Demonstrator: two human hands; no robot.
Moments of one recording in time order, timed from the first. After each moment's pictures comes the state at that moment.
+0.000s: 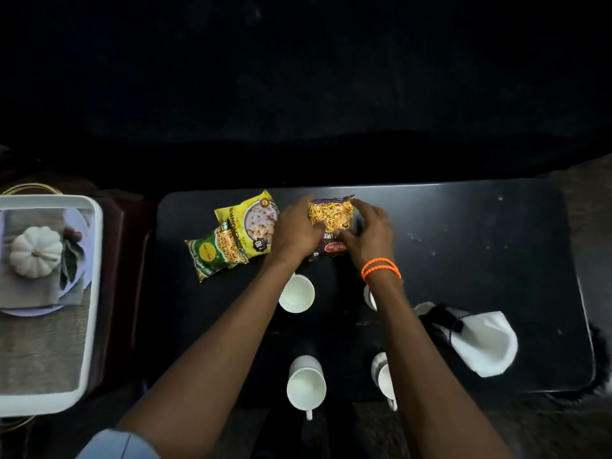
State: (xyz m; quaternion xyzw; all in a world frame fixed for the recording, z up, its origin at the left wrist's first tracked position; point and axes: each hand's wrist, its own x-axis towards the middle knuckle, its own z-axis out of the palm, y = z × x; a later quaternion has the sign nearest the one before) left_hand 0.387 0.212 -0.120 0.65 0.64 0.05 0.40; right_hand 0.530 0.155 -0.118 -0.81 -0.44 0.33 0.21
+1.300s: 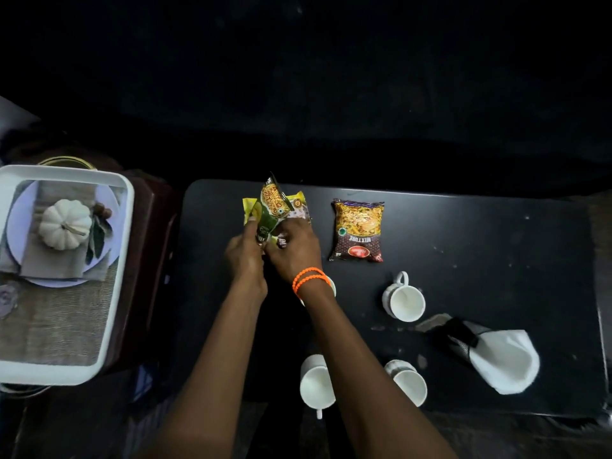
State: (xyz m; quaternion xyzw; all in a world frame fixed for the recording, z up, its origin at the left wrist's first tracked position) left_hand 0.288 0.175 -0.109 0.04 0.76 0.37 0.53; right_hand 0.373 0.170 -0.106 -0.71 -0.50 0.43 0.24
